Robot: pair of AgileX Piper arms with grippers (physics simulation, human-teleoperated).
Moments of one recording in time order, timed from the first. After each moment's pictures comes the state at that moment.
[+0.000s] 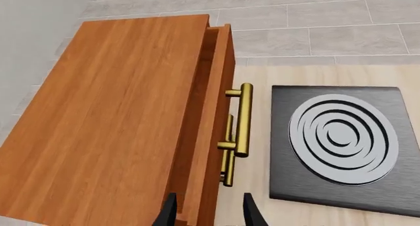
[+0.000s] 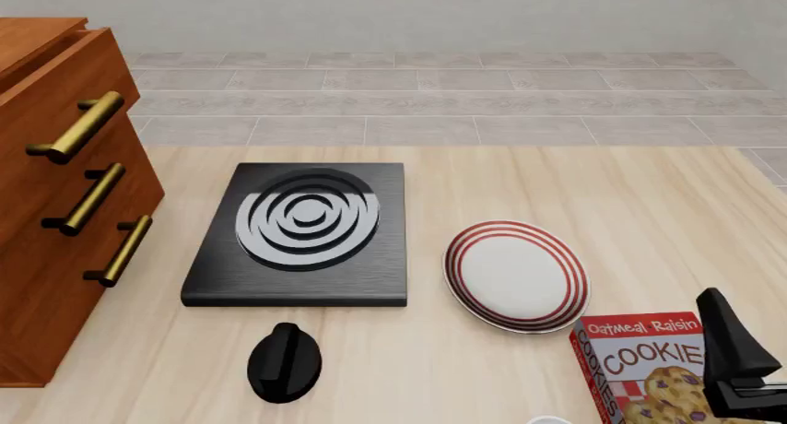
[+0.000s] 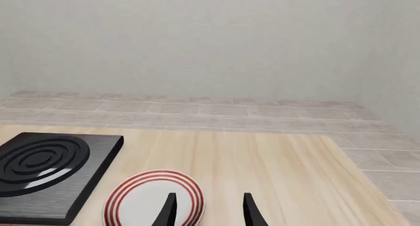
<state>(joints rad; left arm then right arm) 0.26 0.80 -0.99 0.75 0.21 0.01 0.00 -0.01 -0.01 -0.03</state>
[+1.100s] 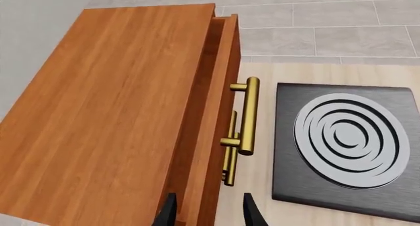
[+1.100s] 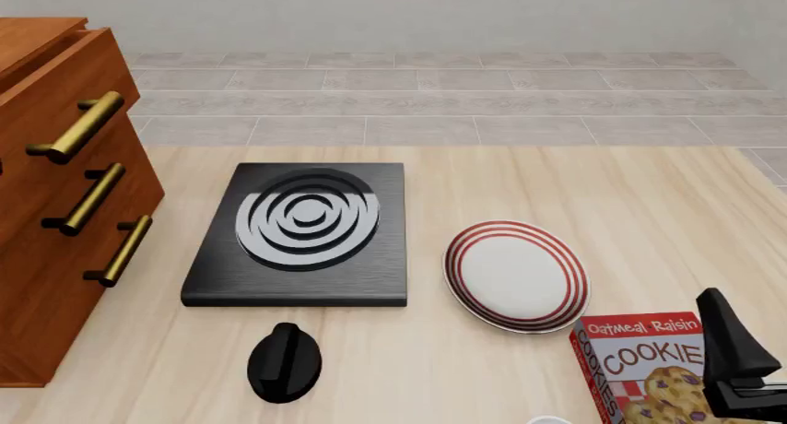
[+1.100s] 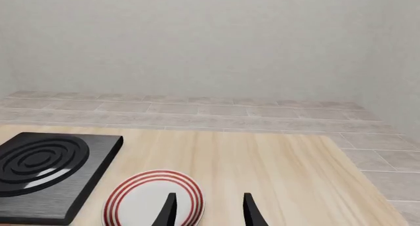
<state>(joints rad) 0.26 0.79 -0.89 0.67 0.17 0.01 0.00 -0.01 -0.01 -0.04</state>
